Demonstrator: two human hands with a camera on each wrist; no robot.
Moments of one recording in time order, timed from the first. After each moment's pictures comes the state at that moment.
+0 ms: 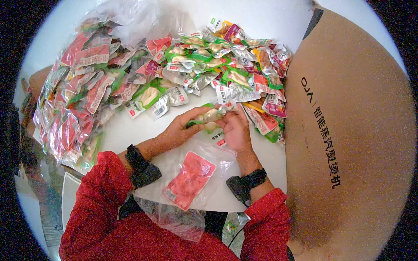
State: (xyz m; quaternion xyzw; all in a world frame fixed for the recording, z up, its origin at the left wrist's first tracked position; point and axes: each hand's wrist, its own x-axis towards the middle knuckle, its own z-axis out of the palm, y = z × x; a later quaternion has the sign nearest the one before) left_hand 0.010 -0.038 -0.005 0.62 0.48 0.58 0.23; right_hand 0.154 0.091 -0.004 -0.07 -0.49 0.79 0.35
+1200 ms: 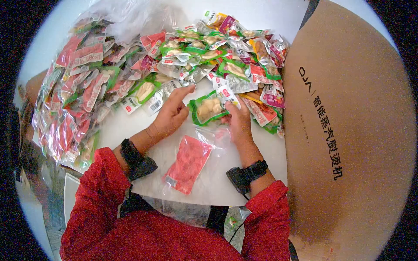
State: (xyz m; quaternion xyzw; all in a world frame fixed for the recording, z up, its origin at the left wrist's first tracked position) left_hand -0.005 -0.039 0.001 0.60 0.56 0.56 0.08; right_hand 0.158 0.094 0.002 -0.26 -0.59 0.68 0.35
